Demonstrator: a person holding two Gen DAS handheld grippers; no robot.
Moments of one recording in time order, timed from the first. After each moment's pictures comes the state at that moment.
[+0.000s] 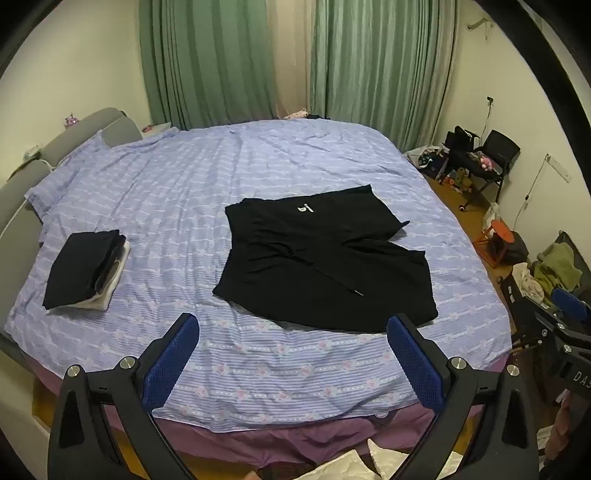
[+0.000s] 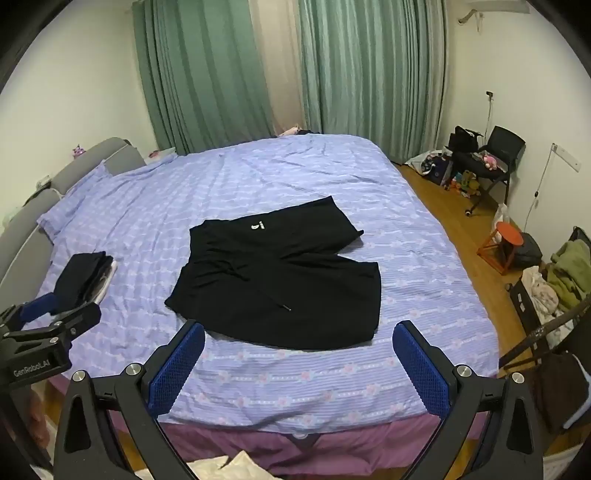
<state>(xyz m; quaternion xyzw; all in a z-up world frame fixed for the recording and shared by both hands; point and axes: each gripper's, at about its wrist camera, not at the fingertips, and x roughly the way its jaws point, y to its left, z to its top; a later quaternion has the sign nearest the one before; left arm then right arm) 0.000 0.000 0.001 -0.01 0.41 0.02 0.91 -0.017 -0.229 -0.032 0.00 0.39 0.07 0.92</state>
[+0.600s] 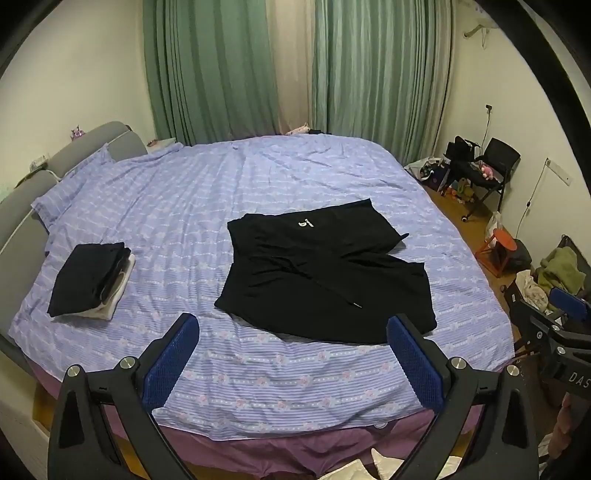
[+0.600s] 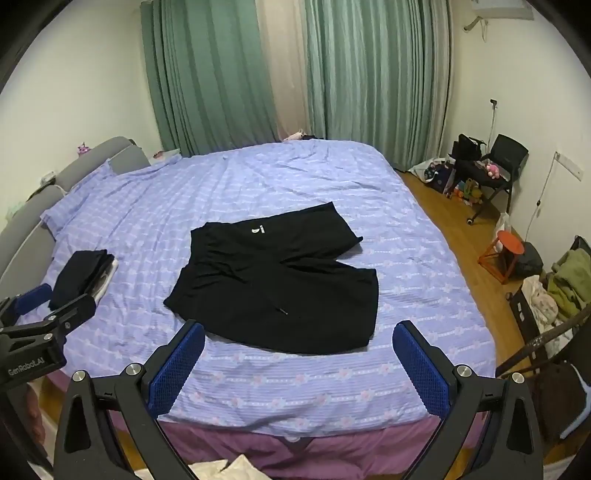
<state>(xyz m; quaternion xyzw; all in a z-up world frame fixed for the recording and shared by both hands) -0.008 -0.016 0.014 -0.01 0.38 0.02 0.92 -0.023 -0.235 -0.032 0.00 0.38 0.07 0.92</state>
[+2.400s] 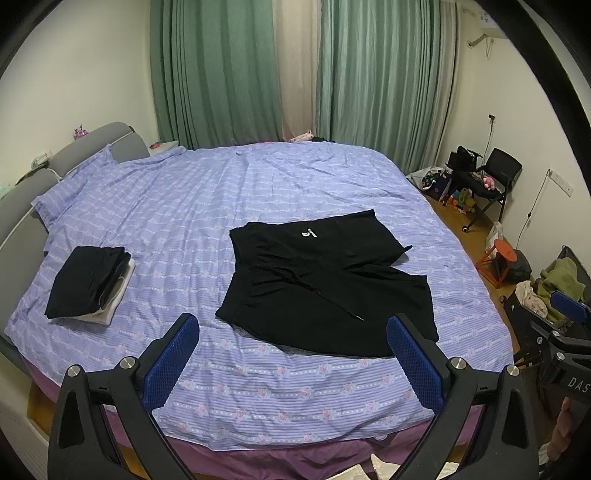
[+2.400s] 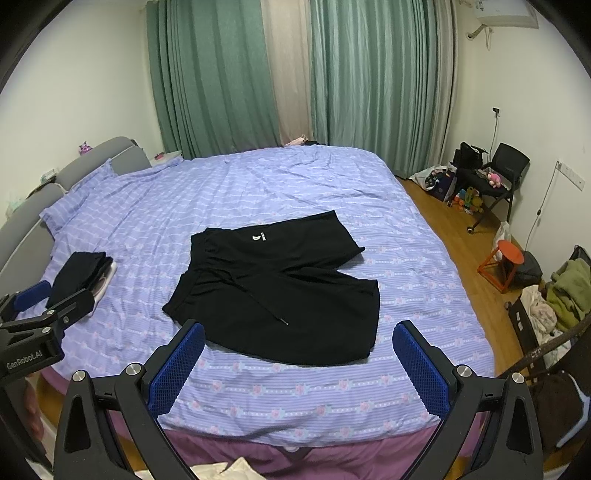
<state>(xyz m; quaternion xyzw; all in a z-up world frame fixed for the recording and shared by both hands) -0.001 -0.007 0.013 -0.02 0.37 0.02 0.93 -0.011 -0.233 -0.023 -0.01 0.37 0.08 0.93</state>
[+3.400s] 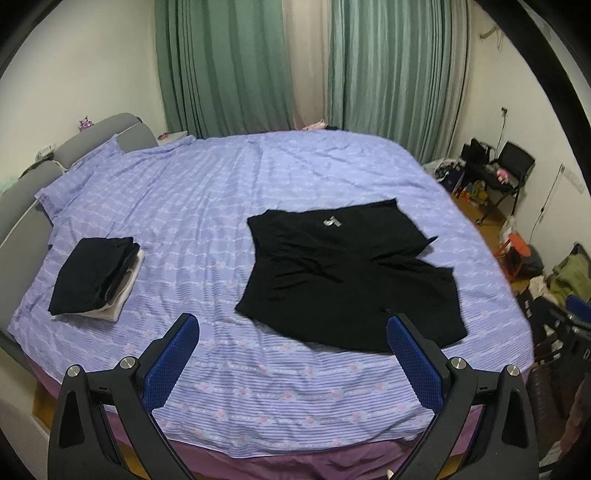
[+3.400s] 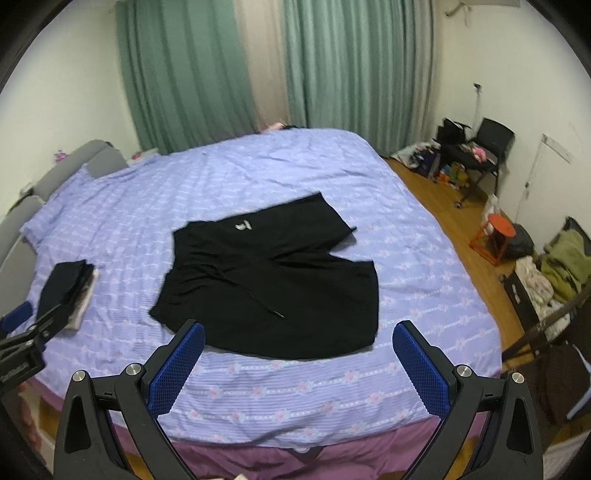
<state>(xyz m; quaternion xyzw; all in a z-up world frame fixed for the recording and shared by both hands) 0.023 0.018 -0.018 -0.01 0.39 0.05 0.92 0.018 -0.229 -0.062 0.02 0.40 0.03 0.92</state>
